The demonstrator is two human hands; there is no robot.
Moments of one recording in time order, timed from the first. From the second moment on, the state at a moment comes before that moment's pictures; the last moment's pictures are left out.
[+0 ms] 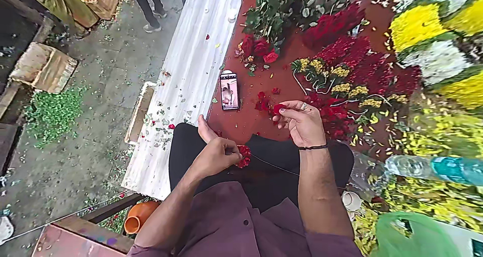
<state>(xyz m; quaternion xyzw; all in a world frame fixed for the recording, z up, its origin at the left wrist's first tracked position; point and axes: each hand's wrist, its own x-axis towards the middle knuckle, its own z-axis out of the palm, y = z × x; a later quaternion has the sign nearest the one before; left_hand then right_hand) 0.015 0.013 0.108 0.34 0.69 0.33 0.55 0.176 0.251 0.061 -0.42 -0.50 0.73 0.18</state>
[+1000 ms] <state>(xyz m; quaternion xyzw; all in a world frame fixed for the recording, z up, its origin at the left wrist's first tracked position) 0.009 0.011 0.112 0.32 0.71 0.33 0.53 0.183 0.234 0.013 -0.36 -0.65 0.64 0.22</state>
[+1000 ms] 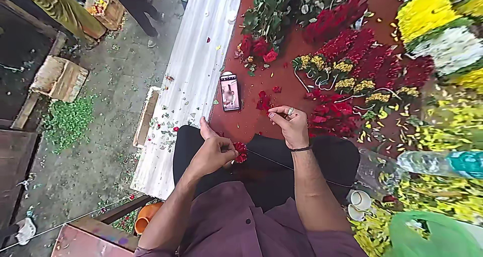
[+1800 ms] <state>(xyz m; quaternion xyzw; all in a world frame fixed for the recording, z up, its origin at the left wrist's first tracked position) 0.009 0.022 0.091 0.33 0.73 0.31 0.51 0.170 0.150 0.058 -0.38 -0.57 0.73 0.09</state>
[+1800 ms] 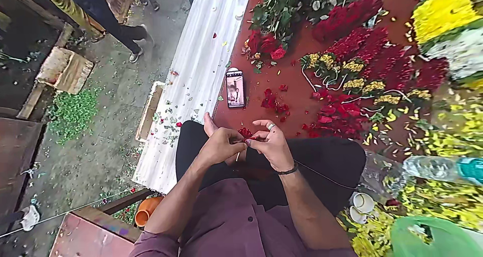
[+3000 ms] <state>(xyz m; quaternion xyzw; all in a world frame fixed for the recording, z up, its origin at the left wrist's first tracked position) 0.019 0.059 0.154 0.49 0.55 0.34 0.59 0.195 0.188 0.057 -0.16 -0.57 0.80 0.10</state>
